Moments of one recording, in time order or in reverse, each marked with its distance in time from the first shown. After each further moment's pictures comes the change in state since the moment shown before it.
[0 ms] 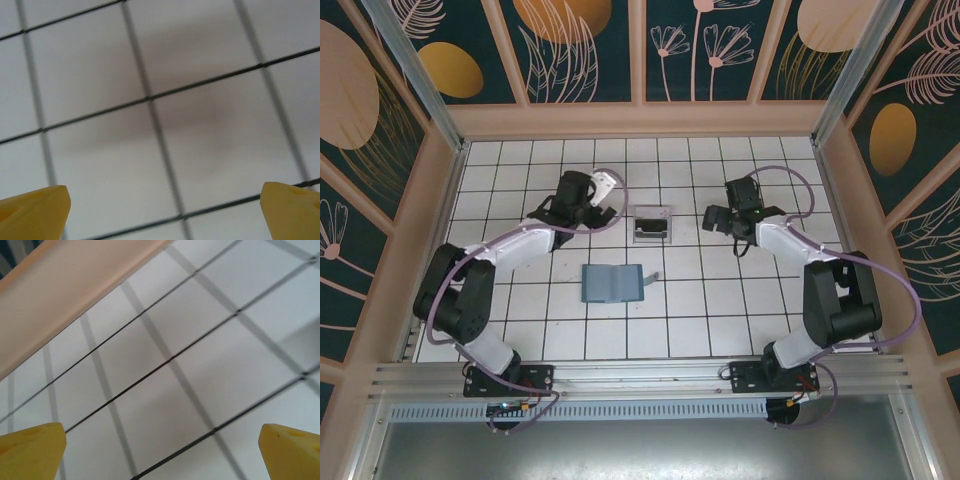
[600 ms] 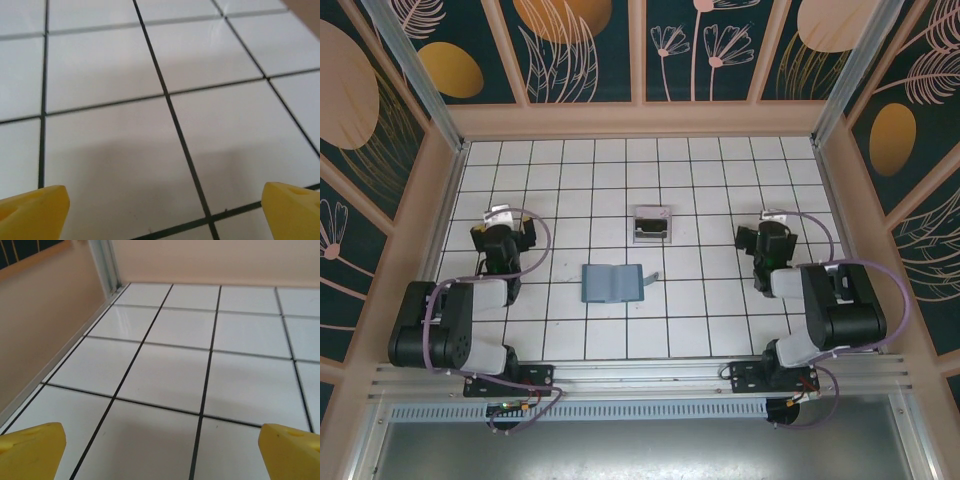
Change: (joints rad) left arm 0.379 -0.141 -0.589 0.739 0.016 -0.323; right arm -0.158 -0.064 -0.591 1.054 0.024 -0.304
